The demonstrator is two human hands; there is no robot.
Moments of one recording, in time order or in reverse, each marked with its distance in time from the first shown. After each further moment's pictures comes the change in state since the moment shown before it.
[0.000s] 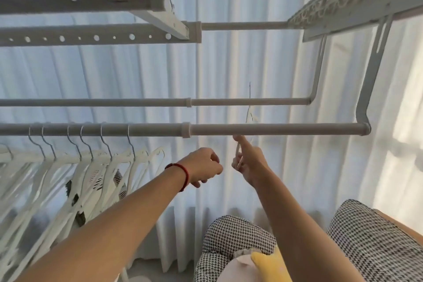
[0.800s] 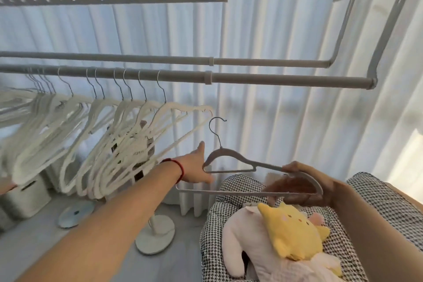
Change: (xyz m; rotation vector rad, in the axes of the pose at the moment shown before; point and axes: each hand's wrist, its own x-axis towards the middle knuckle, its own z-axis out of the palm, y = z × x) left_hand -0.097 -0.079 0.049 0.321 -0.244 -0.128; right_hand -0.084 0.057 -0.180 -0.392 -0.982 0.482
